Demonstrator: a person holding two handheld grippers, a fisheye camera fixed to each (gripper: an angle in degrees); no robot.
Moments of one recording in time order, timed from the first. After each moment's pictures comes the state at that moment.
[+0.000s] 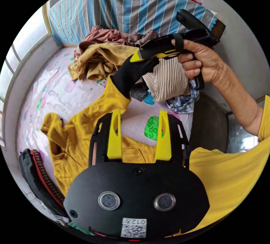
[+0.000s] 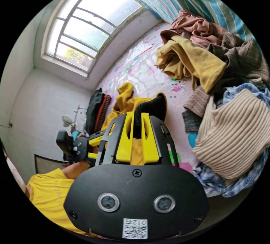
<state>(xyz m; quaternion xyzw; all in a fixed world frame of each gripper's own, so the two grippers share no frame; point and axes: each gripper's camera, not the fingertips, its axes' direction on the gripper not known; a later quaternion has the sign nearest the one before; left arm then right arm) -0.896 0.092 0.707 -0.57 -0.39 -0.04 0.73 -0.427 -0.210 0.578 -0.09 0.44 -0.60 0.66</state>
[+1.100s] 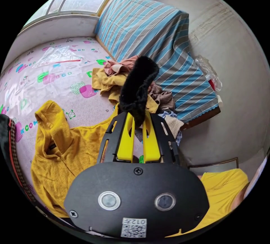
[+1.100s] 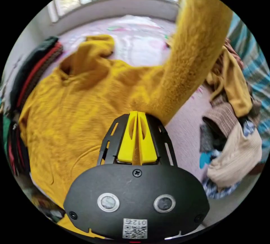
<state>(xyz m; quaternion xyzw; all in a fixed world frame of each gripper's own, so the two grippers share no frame) -0.971 -0.160 0.471 -0.33 -0.38 -0.27 0.82 -0.052 -0.284 0.838 0.07 0.71 -0.62 0.33</state>
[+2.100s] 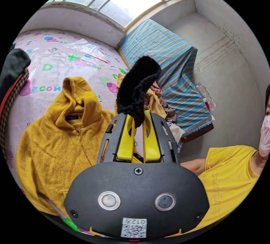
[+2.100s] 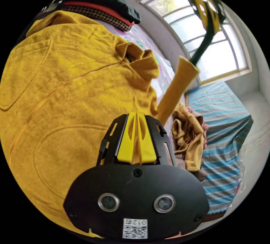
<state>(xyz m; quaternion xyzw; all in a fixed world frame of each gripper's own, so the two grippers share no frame) -0.913 -0.152 0.173 -0.17 -0.42 -0.33 0.83 0.189 -0.212 0.923 -0.03 0.61 -0.79 -0.07</state>
